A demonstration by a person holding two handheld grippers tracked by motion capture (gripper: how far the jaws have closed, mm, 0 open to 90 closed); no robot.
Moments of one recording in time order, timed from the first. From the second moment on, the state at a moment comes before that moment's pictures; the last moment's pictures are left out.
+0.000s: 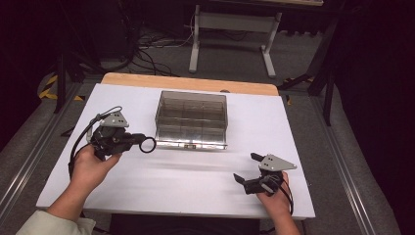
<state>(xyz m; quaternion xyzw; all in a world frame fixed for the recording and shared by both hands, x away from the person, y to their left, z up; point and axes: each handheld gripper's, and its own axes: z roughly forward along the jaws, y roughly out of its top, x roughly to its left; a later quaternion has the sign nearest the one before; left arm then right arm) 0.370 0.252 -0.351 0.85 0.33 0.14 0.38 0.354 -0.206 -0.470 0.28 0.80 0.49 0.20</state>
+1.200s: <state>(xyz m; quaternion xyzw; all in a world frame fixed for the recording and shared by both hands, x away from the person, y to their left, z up) 0.403 0.185 -0.342 0.86 0.29 0.14 0.38 0.354 -0.206 -0.470 0.28 0.80 0.49 0.20</state>
